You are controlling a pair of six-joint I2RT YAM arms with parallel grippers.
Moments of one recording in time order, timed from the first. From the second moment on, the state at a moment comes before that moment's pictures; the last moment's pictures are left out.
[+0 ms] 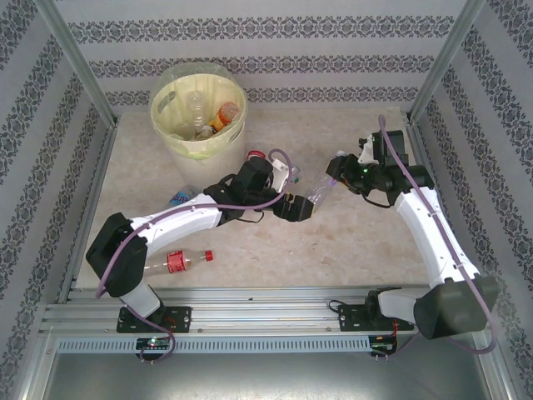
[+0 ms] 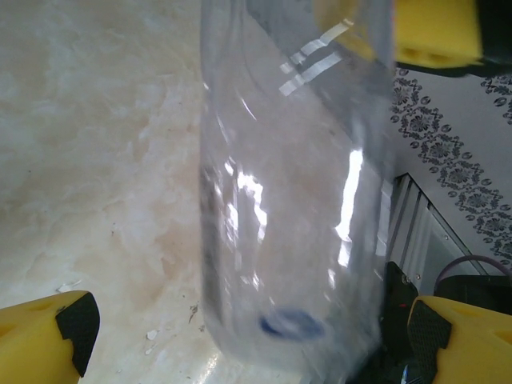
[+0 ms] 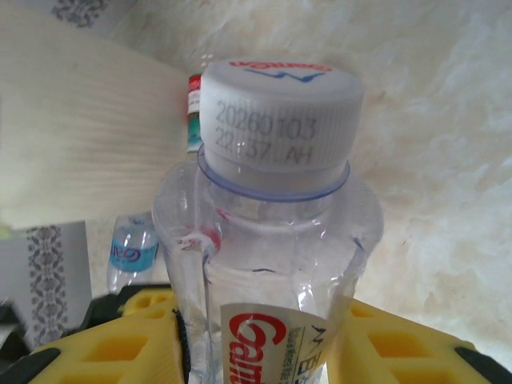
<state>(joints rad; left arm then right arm) -0.77 1.64 1.19 -0.11 0.45 -0.43 0.14 1.23 1.19 -0.81 -0.46 0.66</state>
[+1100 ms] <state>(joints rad) -0.77 1.71 1.25 -0.08 0.60 -0.48 0.21 1.20 1.20 -0.85 -0.42 0.65</state>
